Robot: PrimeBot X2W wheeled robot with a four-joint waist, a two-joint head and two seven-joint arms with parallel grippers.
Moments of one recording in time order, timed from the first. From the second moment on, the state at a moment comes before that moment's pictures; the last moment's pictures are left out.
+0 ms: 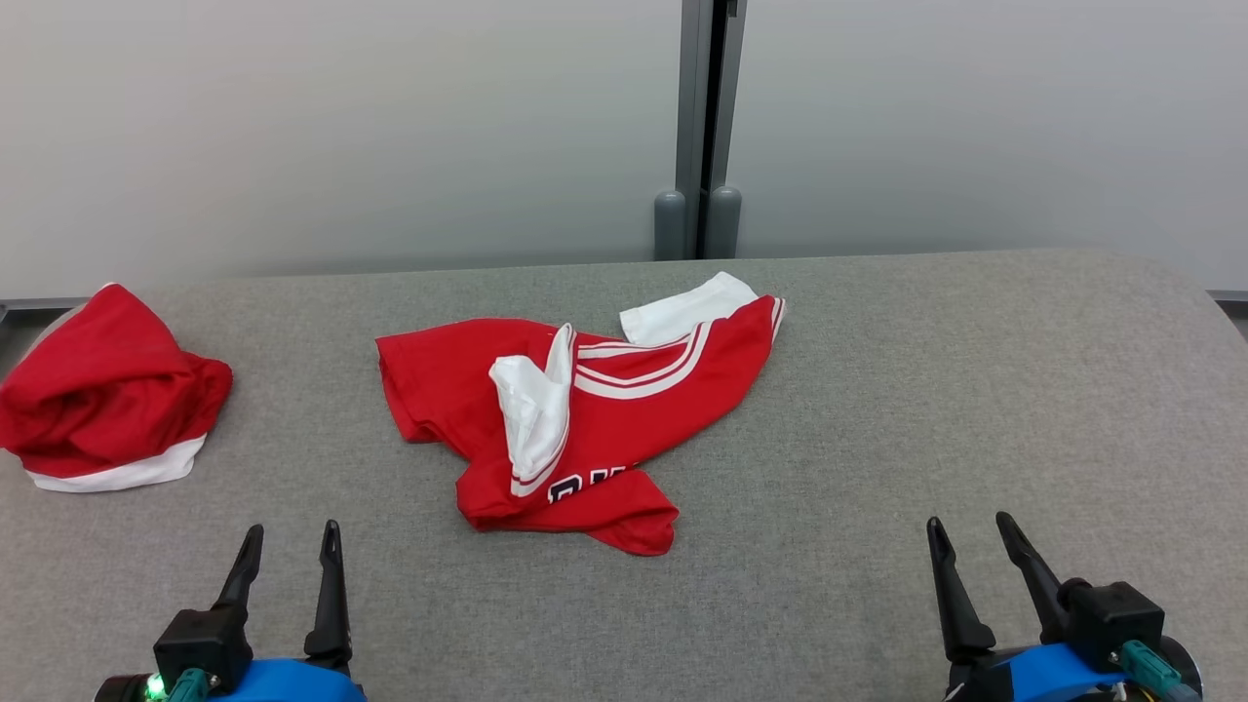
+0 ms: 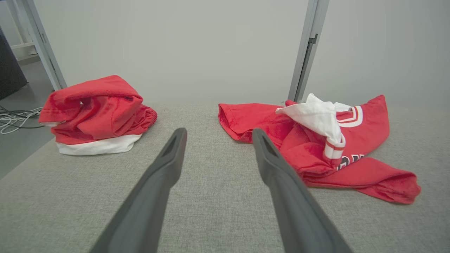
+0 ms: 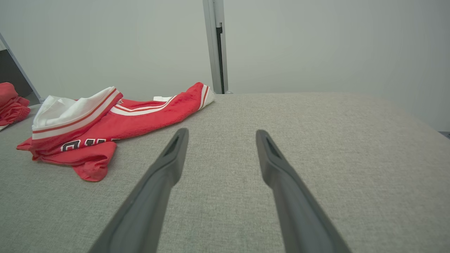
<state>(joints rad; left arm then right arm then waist) -0.02 0.10 0.04 0.38 -0.11 -0.12 -0.26 -0.03 -0.05 -0.01 0.33 0.11 0.13 -0.26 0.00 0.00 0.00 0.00</state>
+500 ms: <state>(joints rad) -0.02 0.11 0.05 0.38 -0.11 -0.12 -0.26 -0.03 -0.05 0.00 0.34 0.12 0.13 -0.26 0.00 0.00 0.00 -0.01</state>
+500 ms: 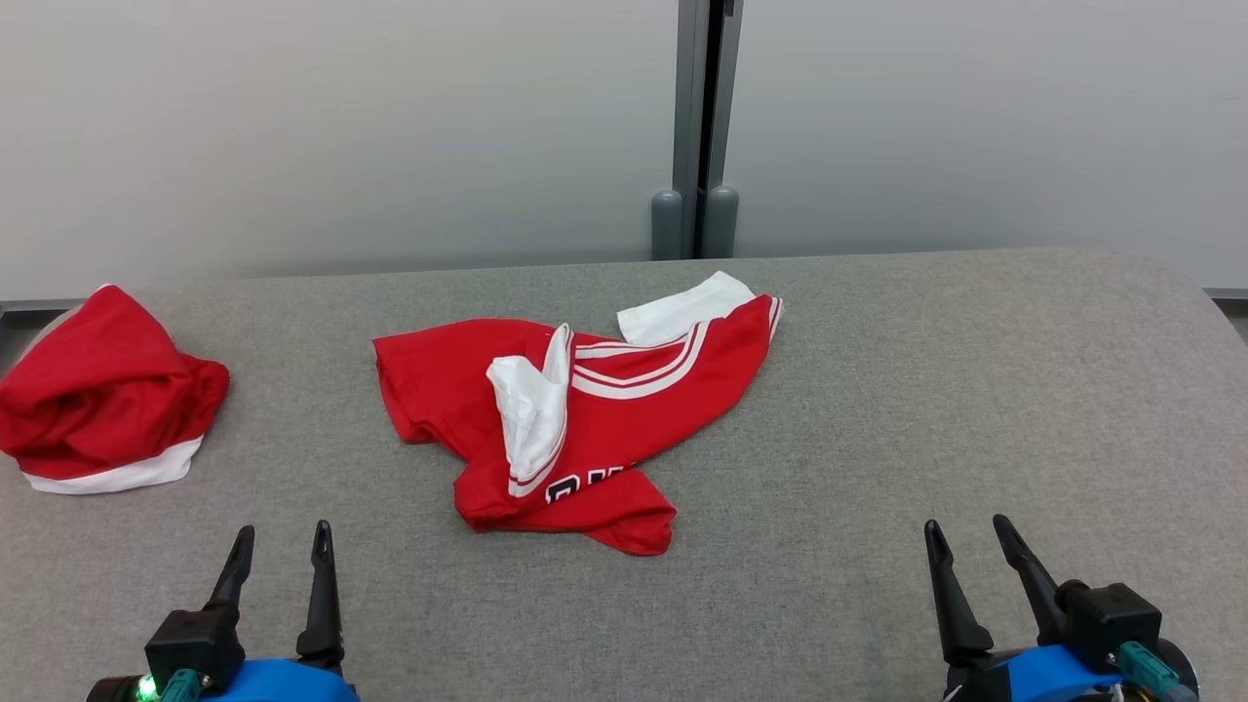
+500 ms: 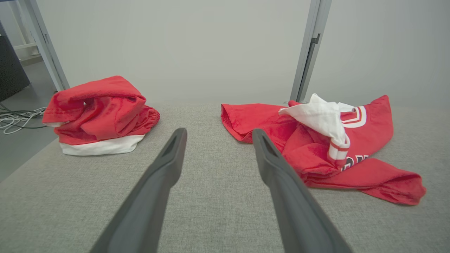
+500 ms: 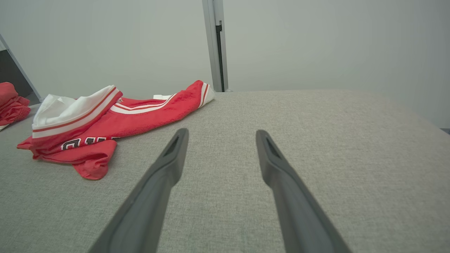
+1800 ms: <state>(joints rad) -0.32 0.12 -0.08 0.45 -0.10 -0.13 -0.26 -0.07 -0.05 0.03 0.34 0.14 0.13 -0.26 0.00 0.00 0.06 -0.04</state>
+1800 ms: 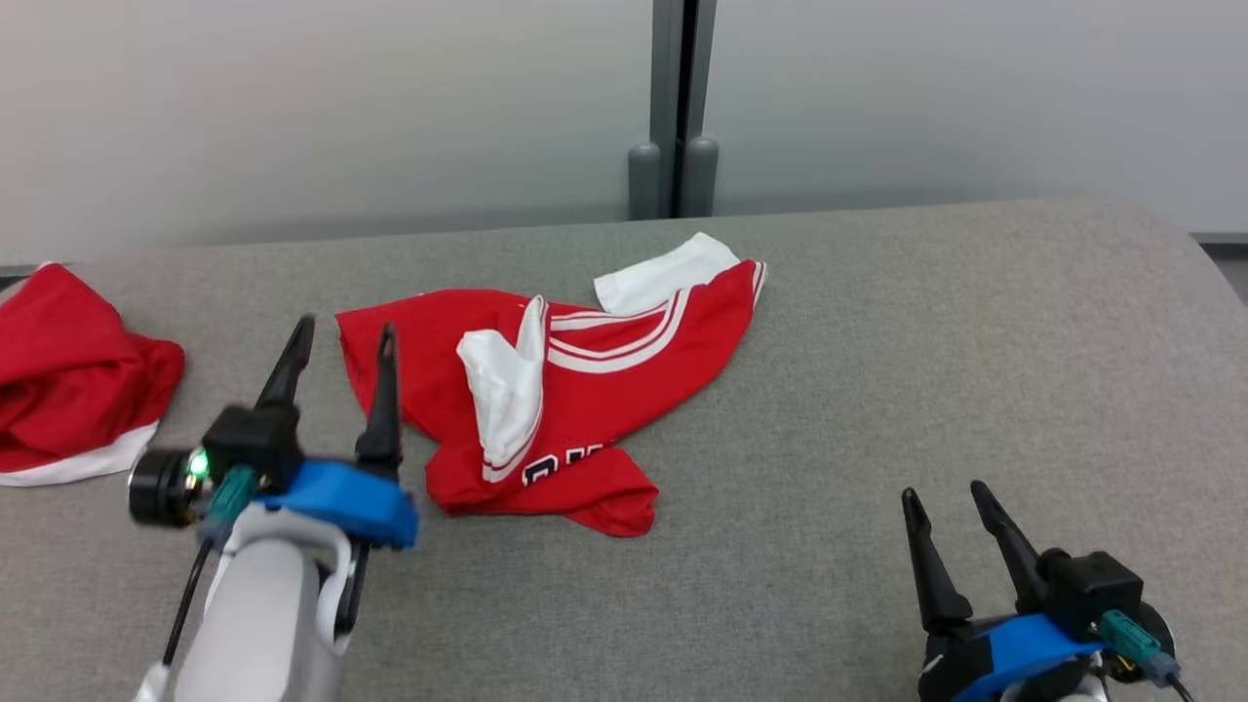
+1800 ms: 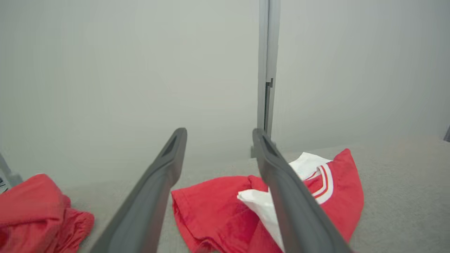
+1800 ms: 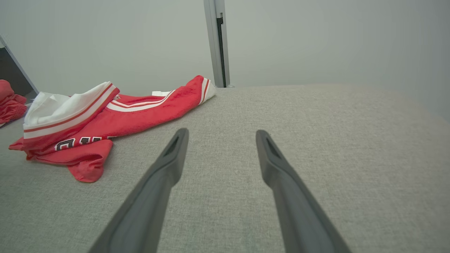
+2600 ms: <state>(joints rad) -0.84 0.15 -0.51 1.10 -0.26 -0.13 -0.13 -0.18 -0.05 0.03 0.33 0.14 0.13 -0.26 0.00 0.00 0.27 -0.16</state>
